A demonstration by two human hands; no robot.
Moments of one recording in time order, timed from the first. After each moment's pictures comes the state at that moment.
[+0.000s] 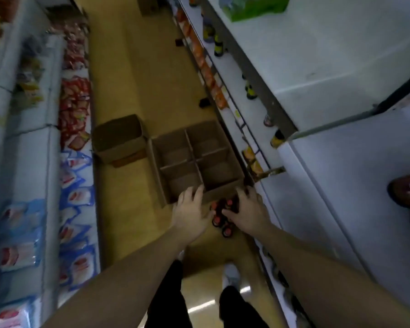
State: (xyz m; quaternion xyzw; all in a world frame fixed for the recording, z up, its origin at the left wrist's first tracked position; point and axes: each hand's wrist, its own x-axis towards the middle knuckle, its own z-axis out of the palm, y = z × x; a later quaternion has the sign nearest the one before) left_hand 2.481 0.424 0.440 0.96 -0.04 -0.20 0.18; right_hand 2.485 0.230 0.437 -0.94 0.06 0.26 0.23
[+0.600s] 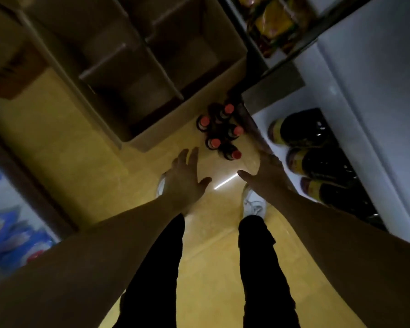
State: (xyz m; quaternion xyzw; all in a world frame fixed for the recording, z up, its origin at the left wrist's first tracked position) left_hand 2.497 0.464 0.072 0.90 -0.13 -0.39 0.15; right_hand 2.431 0.242 0.079 -0.83 0.33 0.36 0.25
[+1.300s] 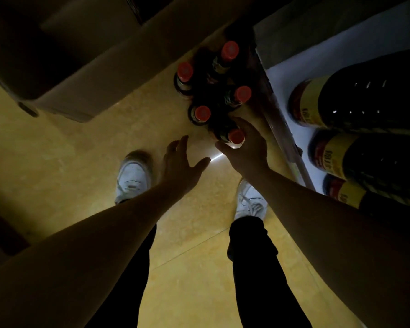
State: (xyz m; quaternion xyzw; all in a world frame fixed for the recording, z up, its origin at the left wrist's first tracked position) left_hand 2.445 0.416 -0.130 0.86 0.06 -0.43 0.28; right_hand 2.427 0.244 -0.126 -0.81 0.35 0.19 0.43
